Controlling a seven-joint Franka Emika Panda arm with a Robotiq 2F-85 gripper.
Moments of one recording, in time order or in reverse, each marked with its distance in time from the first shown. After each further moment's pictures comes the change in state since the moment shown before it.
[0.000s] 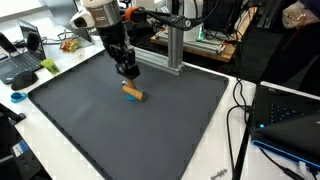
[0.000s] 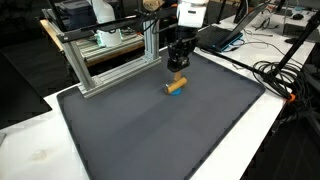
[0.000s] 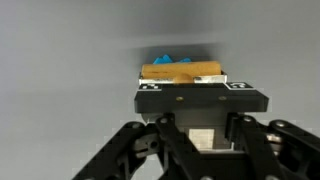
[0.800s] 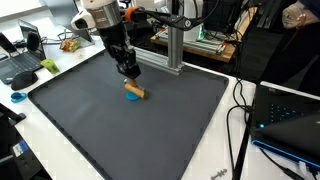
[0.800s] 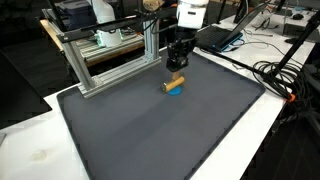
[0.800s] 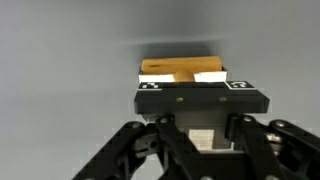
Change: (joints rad) arm 0.000 0.005 0.000 0.007 -0.004 -0.019 0.000
